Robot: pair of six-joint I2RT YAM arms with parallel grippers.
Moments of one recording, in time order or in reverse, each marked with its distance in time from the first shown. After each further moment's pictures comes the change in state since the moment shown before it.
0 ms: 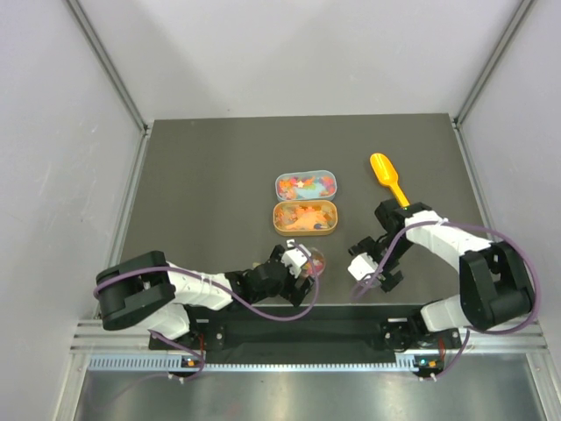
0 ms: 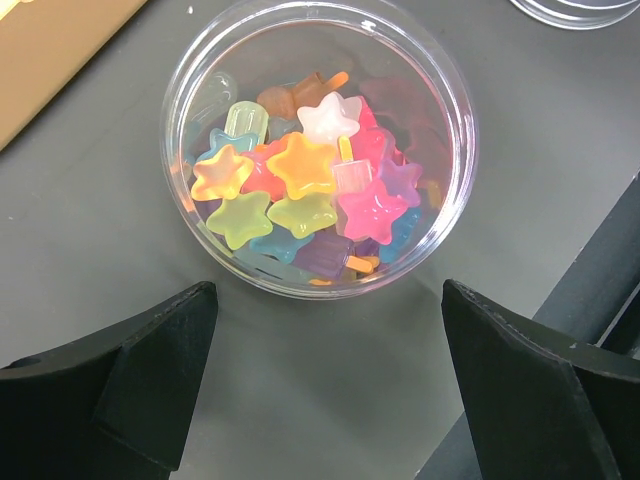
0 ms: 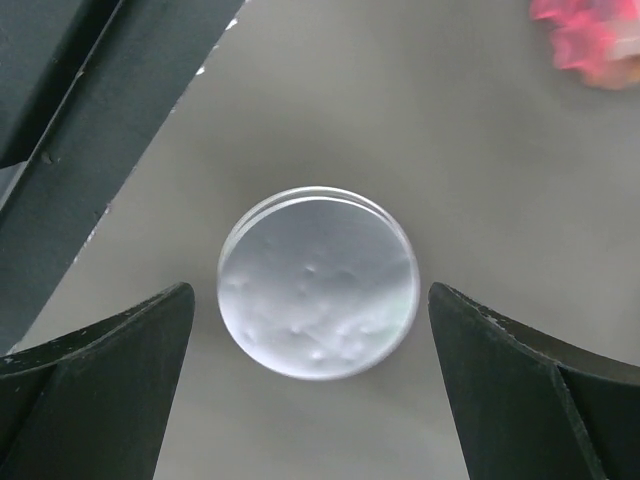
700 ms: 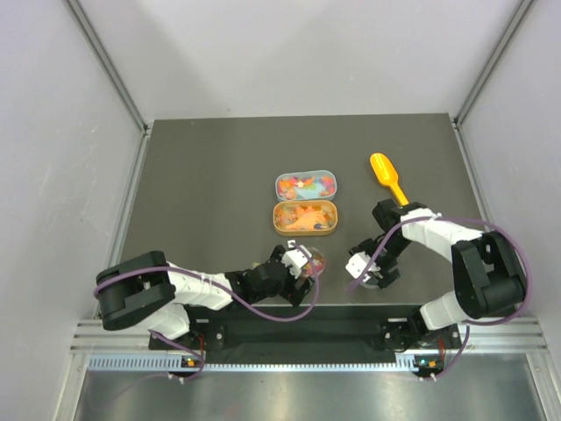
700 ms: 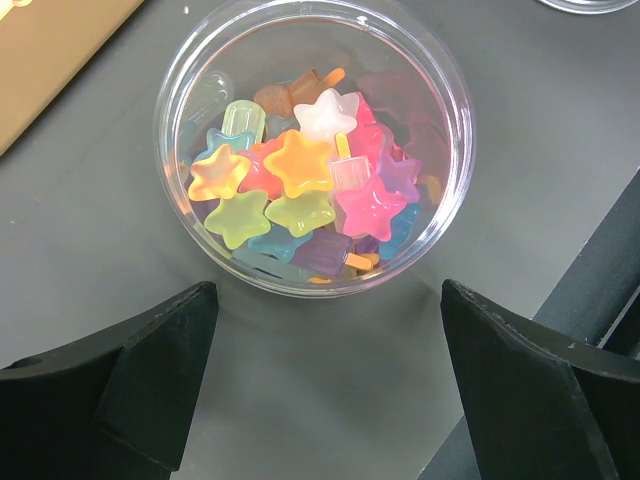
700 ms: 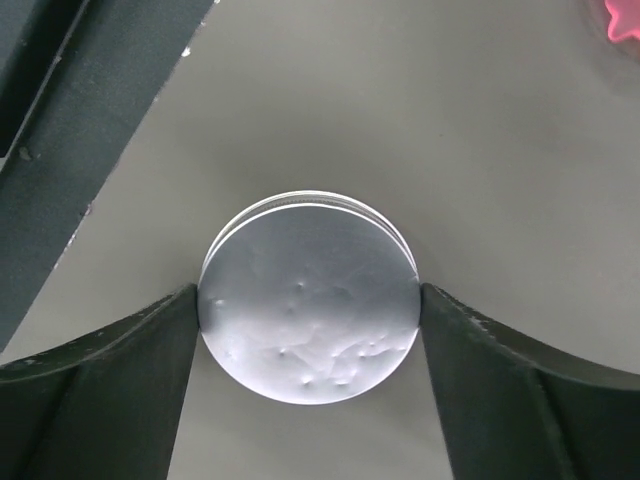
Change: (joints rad) left arm 0.000 0.001 0.000 -0.003 0.008 0.026; right arm -0.010 0.074 -0.027 0.072 0.027 0.016
